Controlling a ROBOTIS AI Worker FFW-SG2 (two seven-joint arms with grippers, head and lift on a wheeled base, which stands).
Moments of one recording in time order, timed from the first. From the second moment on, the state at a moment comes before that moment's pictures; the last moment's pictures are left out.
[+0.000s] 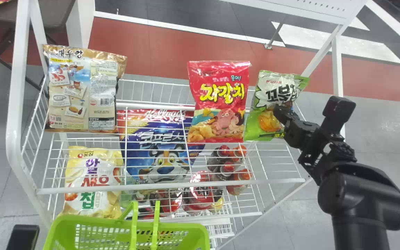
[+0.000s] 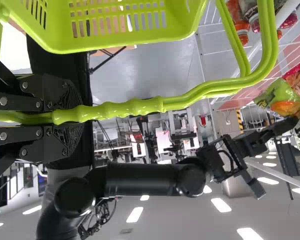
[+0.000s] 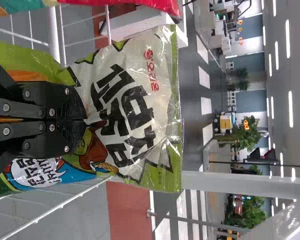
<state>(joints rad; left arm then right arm) 0.52 0.05 -0.01 -2.26 0.47 1.57 -0.96 0.12 -0.21 -0.42 -1.82 -0.22 0.52 0.30</state>
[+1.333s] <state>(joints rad) 0.51 0.05 0.00 -2.26 0.48 1.57 -0.97 0.40 -0.16 -0.48 -2.57 -0.41 1.35 0.18</state>
